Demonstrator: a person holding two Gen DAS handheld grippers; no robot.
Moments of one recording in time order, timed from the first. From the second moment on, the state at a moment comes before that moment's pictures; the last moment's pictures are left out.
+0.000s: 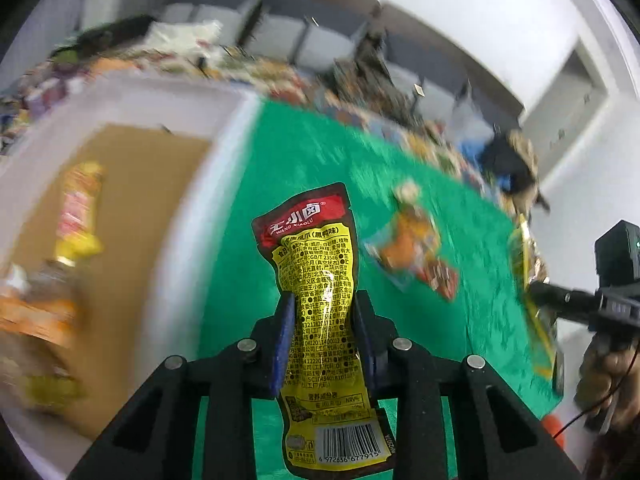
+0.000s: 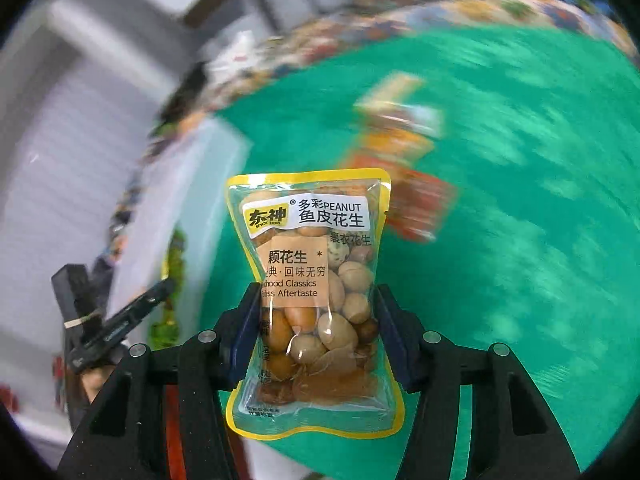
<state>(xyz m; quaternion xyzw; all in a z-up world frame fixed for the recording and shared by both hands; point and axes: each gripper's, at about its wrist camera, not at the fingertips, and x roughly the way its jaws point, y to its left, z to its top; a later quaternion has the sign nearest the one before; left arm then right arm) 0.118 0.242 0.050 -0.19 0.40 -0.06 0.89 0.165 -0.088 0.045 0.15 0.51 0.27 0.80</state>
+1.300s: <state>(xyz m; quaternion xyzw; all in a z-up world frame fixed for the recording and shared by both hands) 0.129 0.073 -0.041 -0.04 0.46 -0.06 0.88 0.131 -0.167 -0.073 -0.04 0.45 0.01 0.89</state>
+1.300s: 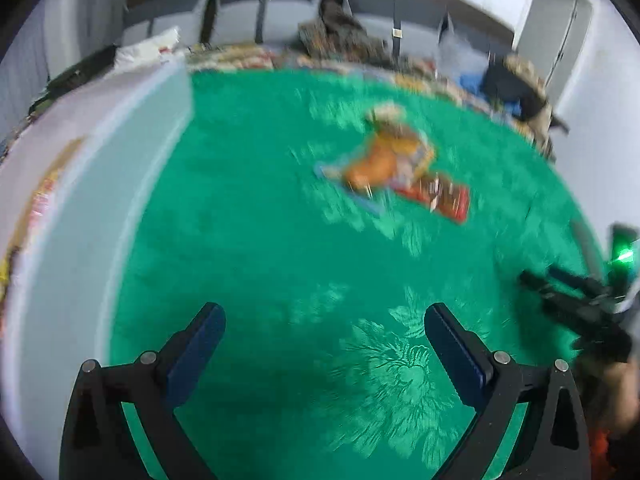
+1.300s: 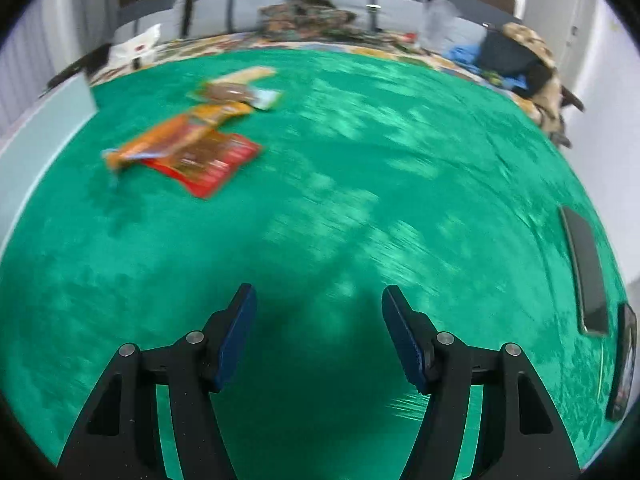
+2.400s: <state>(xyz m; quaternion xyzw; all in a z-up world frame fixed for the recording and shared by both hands) 0.170 0.049 -0.093 0.01 0.45 -0.02 0.89 0.129 -0.183 -0.083 0.00 0.43 -0.01 0.90</state>
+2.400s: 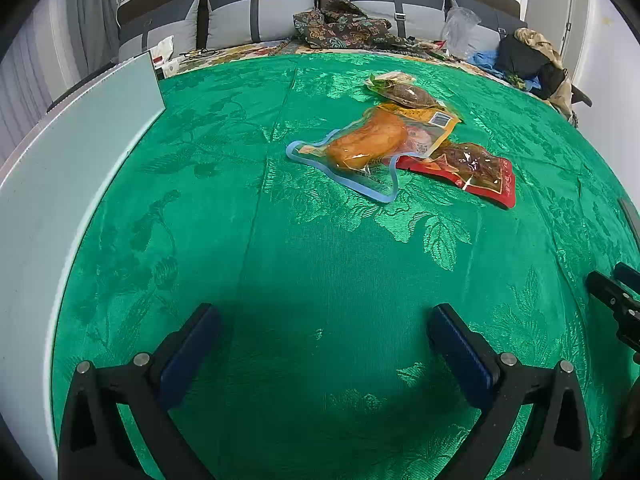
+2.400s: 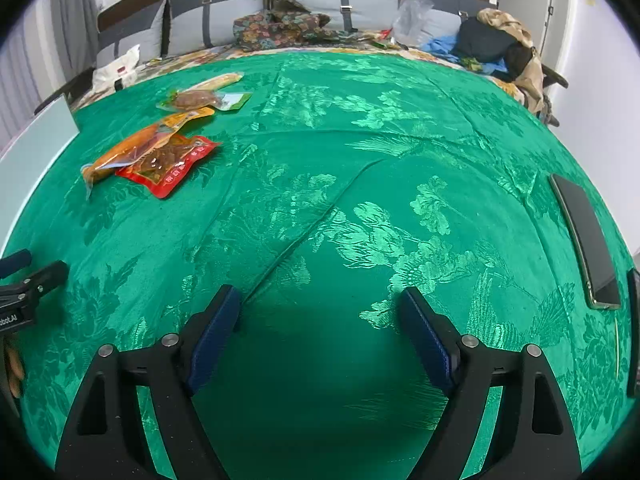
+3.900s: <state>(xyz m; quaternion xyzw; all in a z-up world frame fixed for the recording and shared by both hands) 0.340 0.010 -0.078 0.06 0.55 -0.15 0.82 0.130 -0.183 -0.085 0.00 0.43 -0.01 0.90</state>
